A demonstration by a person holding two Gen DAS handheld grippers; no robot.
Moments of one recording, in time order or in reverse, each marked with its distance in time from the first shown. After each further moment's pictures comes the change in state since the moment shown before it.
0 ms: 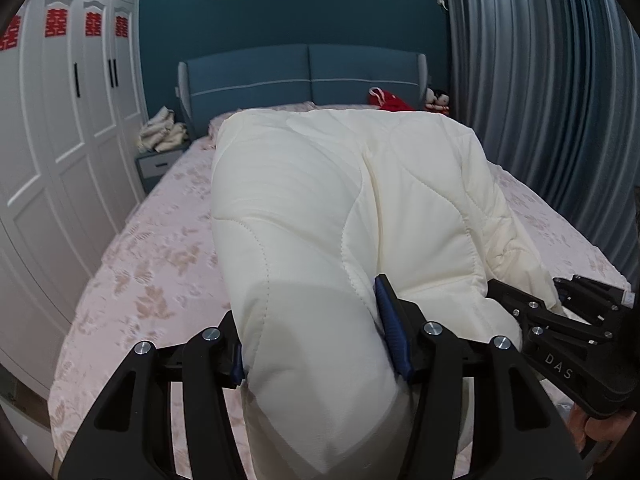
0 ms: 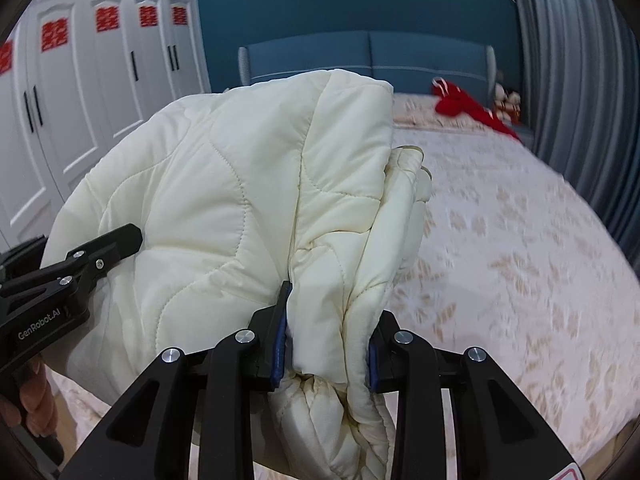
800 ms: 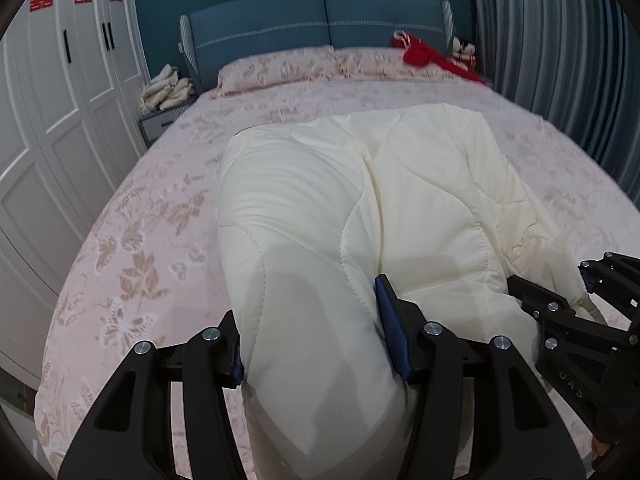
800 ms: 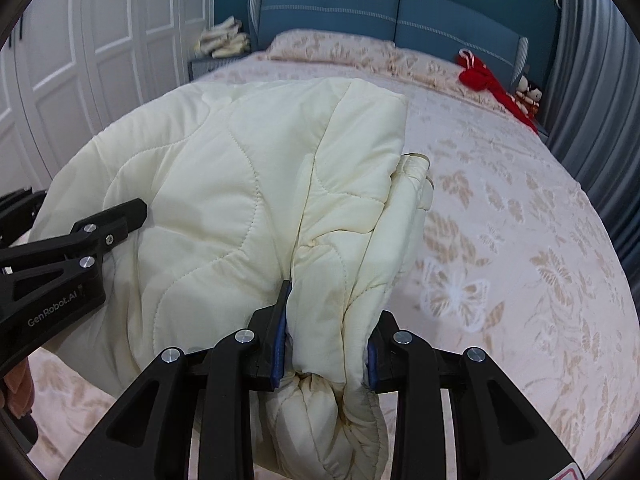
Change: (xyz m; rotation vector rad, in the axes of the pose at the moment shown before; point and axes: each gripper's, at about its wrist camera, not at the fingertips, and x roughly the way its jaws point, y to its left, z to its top) left arm 0.166 0.057 -0.068 0.025 0.182 0.058; right arm 0.171 0.052 -0.052 -0.121 0.222 -0.096
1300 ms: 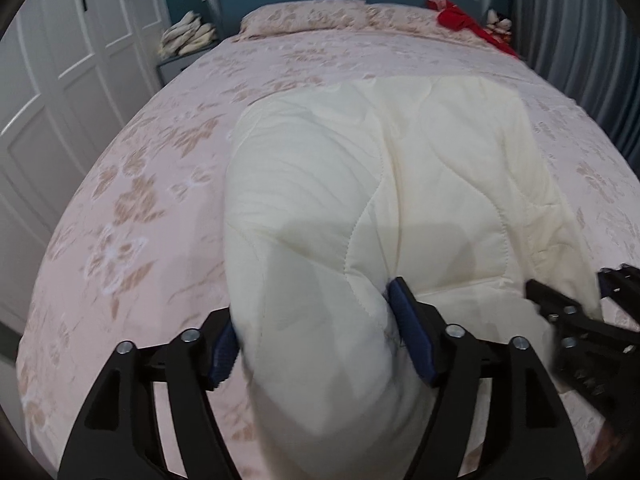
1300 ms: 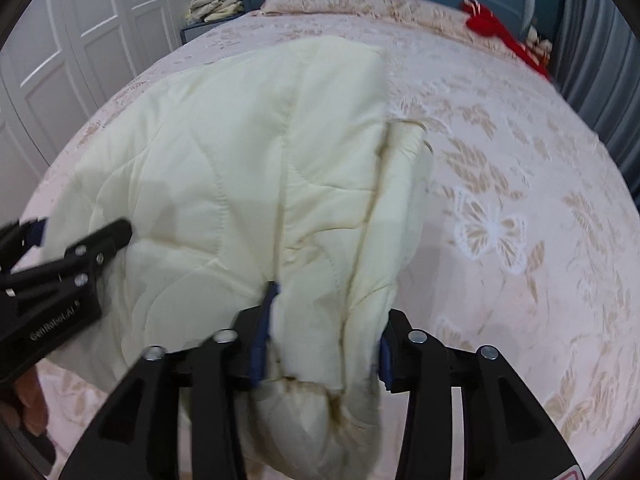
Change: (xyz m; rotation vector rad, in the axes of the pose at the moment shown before) left arm 0.031 0.009 -0.045 -0.103 0.165 0.072; right arm 0.022 -0.011 -0.024 0.081 0.149 0.081
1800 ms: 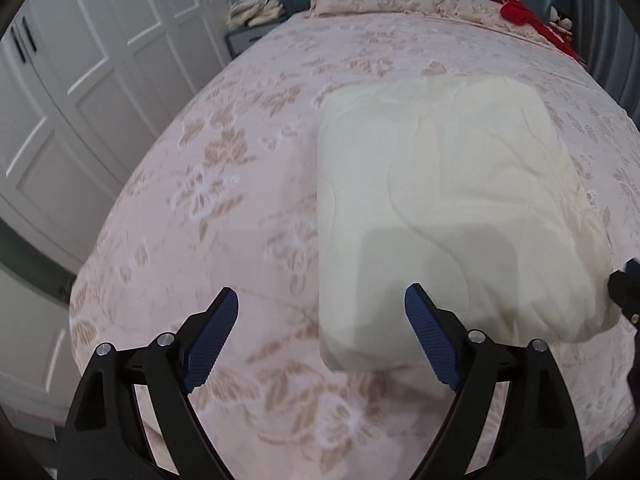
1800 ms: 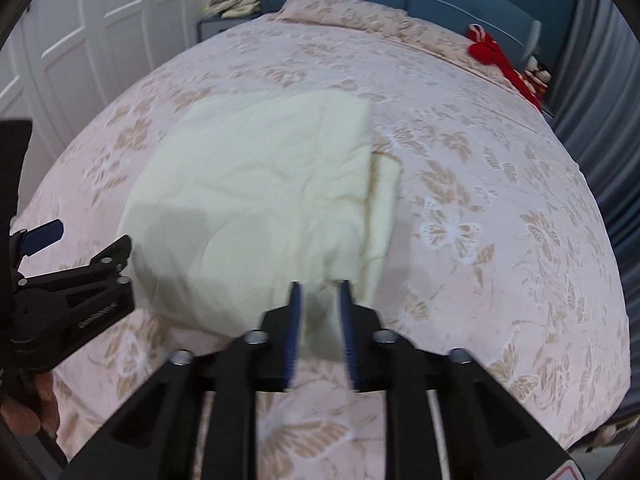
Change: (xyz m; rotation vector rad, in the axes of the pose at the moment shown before) left arm -0.065 0.012 -0.035 -0.123 0.095 0.205; right arm -0.077 0.037 -0.027 -0.136 -0.001 -0.082
